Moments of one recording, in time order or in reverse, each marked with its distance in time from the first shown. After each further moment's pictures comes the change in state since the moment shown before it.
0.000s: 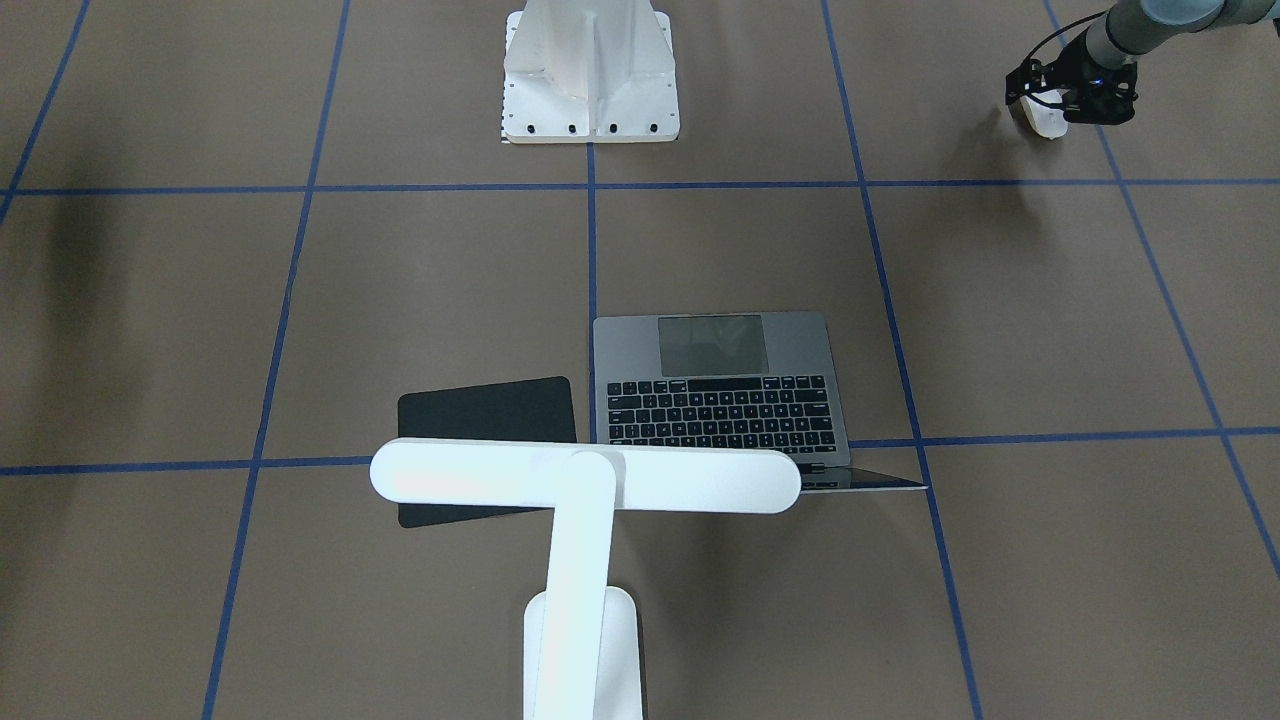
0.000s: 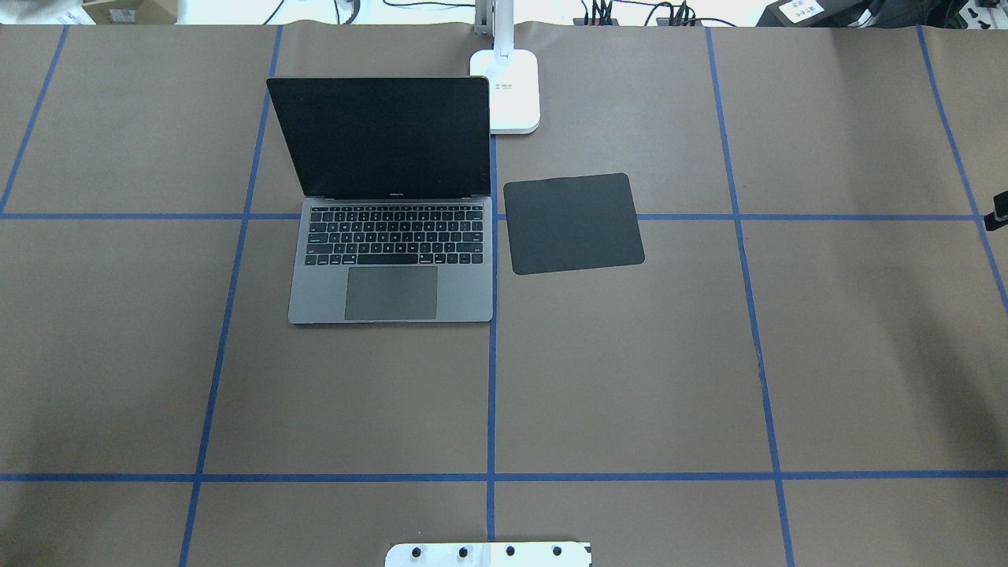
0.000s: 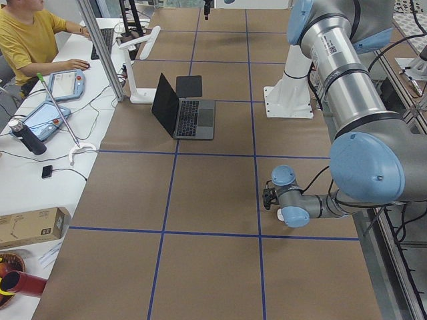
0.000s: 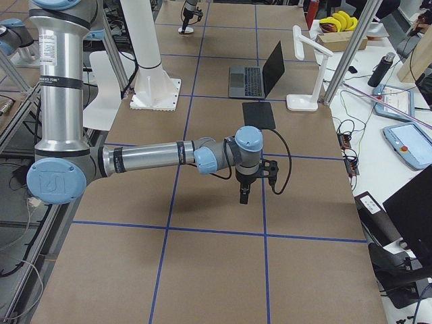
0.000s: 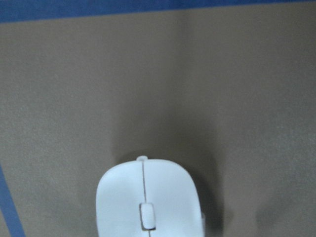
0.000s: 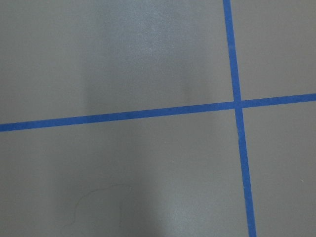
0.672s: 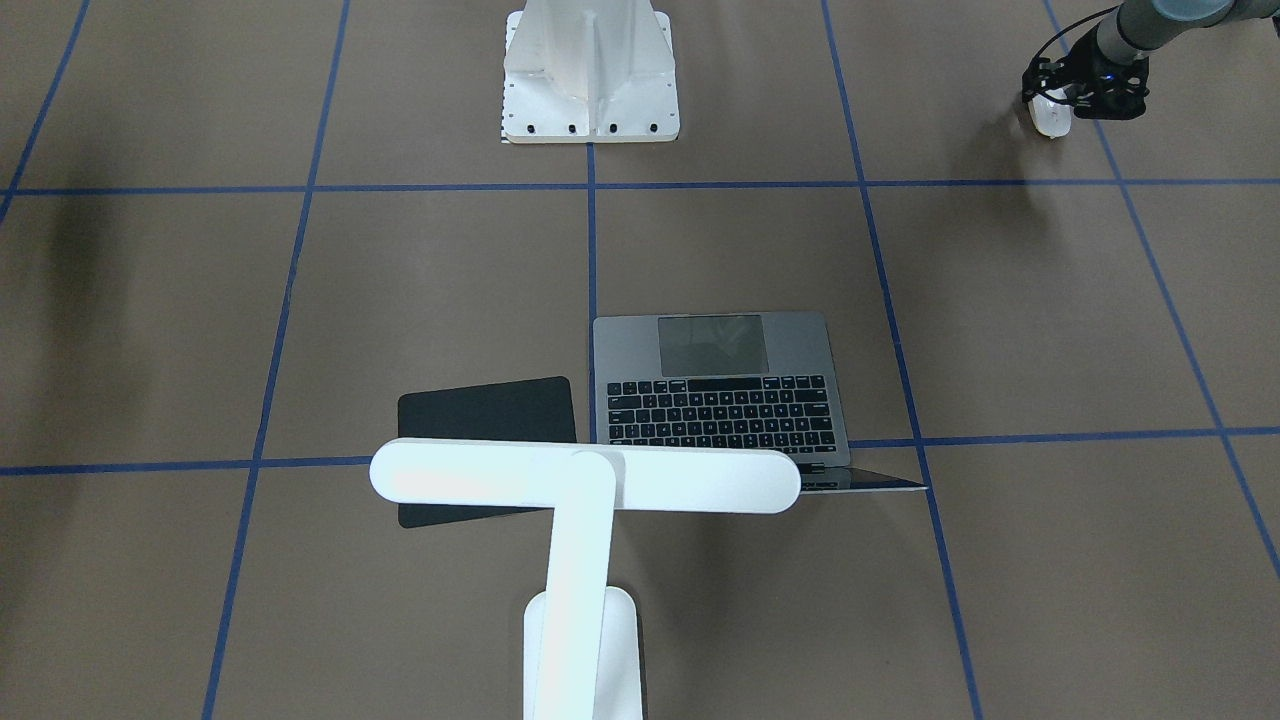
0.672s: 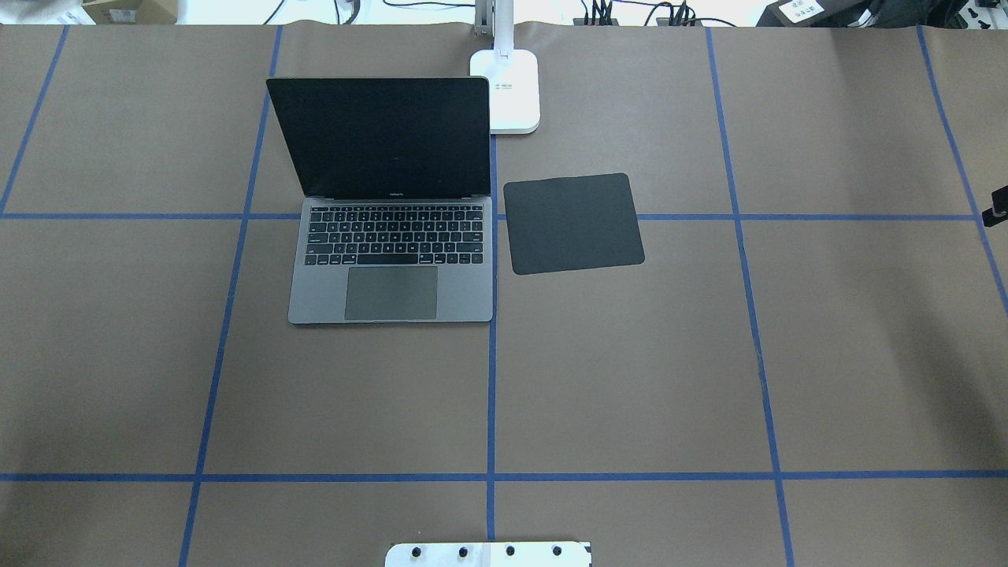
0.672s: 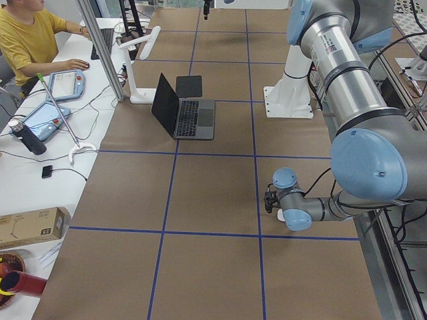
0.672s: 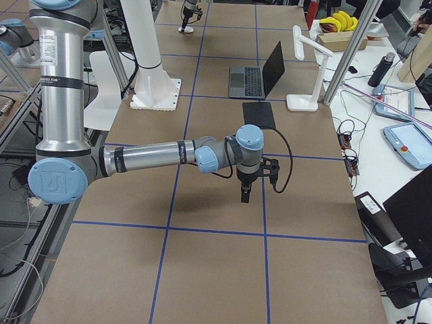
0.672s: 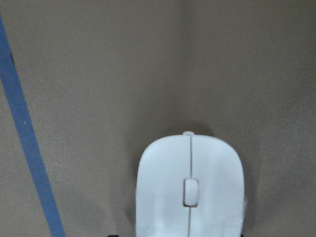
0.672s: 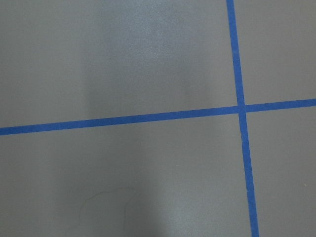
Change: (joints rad) left arm 0.004 0.011 0.004 -0.008 -0.004 0.001; right arm 0.001 0.006 0.002 0.000 0.000 0.000
